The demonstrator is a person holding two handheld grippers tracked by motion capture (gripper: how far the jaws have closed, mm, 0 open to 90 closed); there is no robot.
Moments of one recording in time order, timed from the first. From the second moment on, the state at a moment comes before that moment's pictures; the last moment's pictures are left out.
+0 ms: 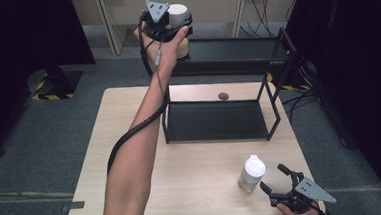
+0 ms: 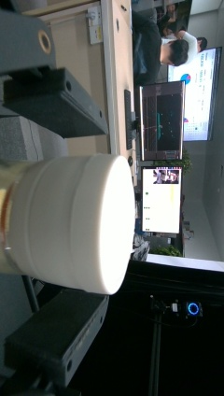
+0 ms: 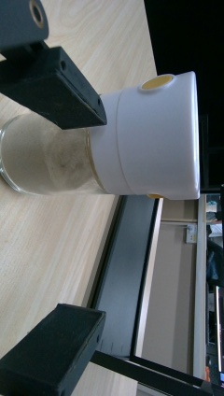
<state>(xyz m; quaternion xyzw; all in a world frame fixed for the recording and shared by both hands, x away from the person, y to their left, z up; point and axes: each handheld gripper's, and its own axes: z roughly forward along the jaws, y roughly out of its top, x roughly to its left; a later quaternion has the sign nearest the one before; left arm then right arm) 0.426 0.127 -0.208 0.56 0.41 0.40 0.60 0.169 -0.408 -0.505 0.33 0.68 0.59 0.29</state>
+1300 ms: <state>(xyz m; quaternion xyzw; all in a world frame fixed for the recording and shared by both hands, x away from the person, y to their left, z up) 0.337 0.147 -0.257 0.56 0.37 0.39 0.63 0.170 -0.407 -0.503 0.33 0.68 0.58 0.29</state>
